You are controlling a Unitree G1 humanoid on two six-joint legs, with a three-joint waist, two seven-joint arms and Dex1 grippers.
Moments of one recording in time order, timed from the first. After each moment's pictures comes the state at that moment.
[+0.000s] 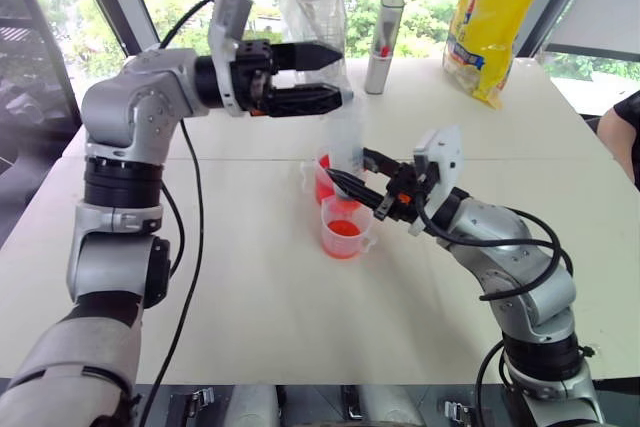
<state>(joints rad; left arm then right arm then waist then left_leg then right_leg) -1.11 0.49 0.01 0.23 -0.62 0.72 -1.25 -0.36 -0.40 0.07 -0.58 0.45 0.60 0.53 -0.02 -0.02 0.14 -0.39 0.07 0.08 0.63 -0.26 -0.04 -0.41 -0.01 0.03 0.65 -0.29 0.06</state>
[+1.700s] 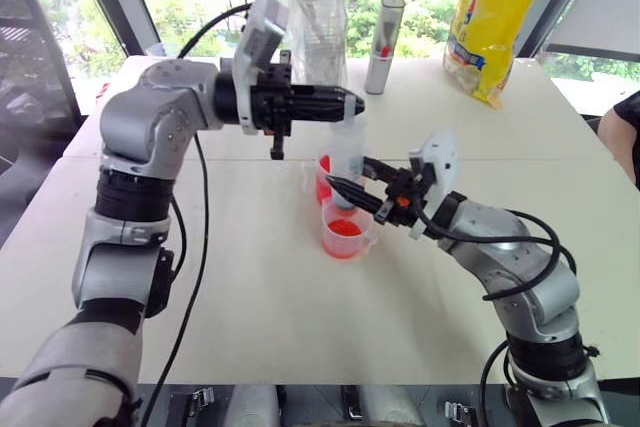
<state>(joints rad) -1.06 0.49 -0.07 0.12 -0.57 0.69 -1.28 -0.36 -0.42 0.07 -0.58 0.50 0.67 0.52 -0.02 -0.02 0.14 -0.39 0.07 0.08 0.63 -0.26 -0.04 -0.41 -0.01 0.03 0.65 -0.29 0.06</state>
